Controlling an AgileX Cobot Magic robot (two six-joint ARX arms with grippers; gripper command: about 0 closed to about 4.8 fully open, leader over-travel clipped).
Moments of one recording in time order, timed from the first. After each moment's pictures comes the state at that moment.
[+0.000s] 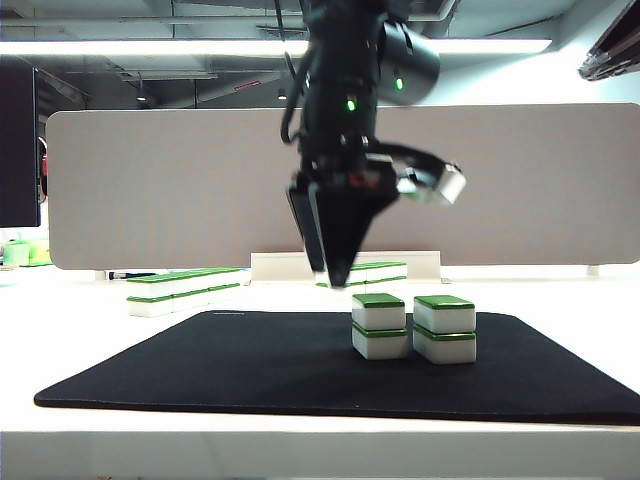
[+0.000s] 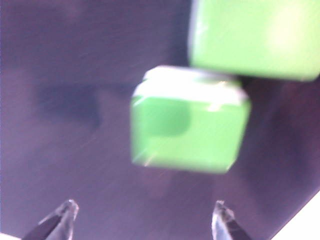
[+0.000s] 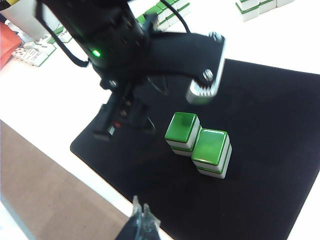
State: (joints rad) left arm -0.80 2.27 2.18 -1.43 -0.12 0.52; right arm 0.37 0.55 0.57 -0.48 -0.38 0.23
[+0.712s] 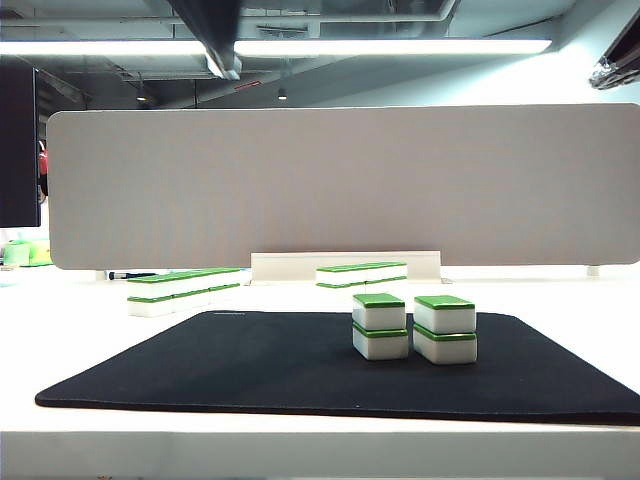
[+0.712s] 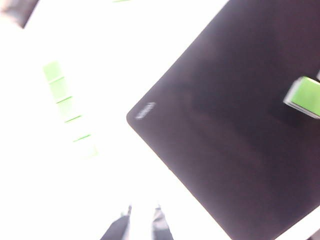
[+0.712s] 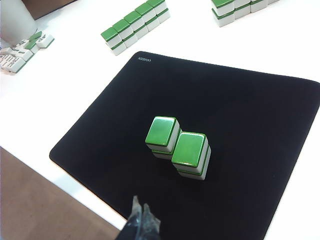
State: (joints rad) left arm -0.58 1.84 2.18 -1.39 -0.13 0.41; right arm 0.37 0.55 0.57 -0.48 -0.31 0.23
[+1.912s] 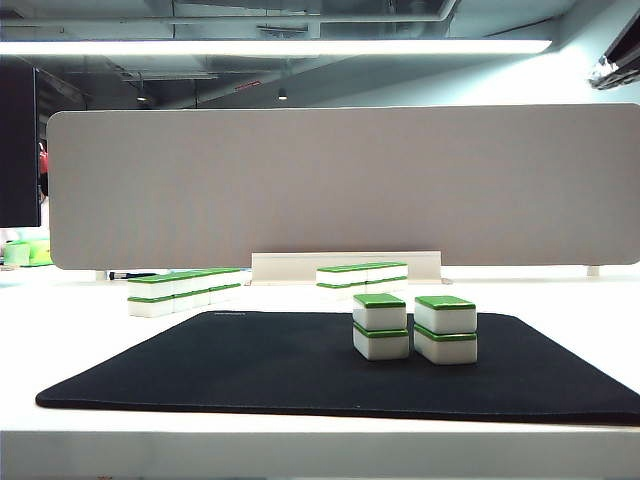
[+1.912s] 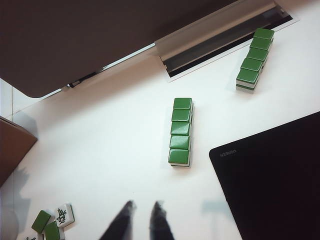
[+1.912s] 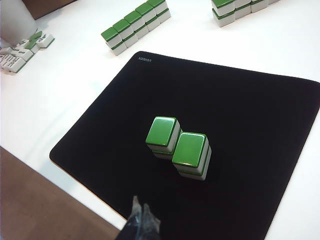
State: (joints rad) left arm -0.35 1.46 2.18 -1.30 -0.15 0.25; right arm 0.37 0.55 0.57 -0.48 -0.31 0.23
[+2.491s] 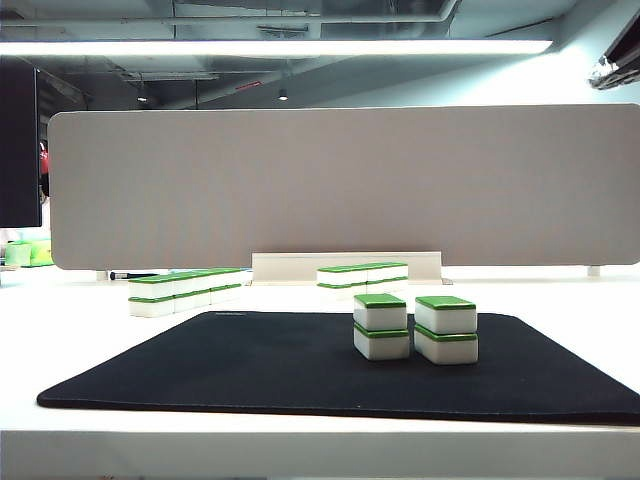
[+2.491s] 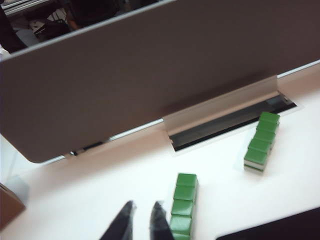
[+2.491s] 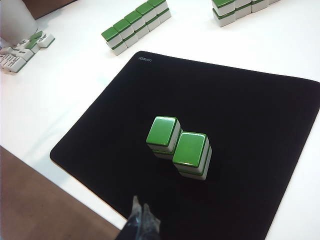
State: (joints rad) left arm -0.33 1.21 1.54 -0.55 -0.13 0.25; right arm 0.37 0.55 0.57 -0.48 -0.31 0.23
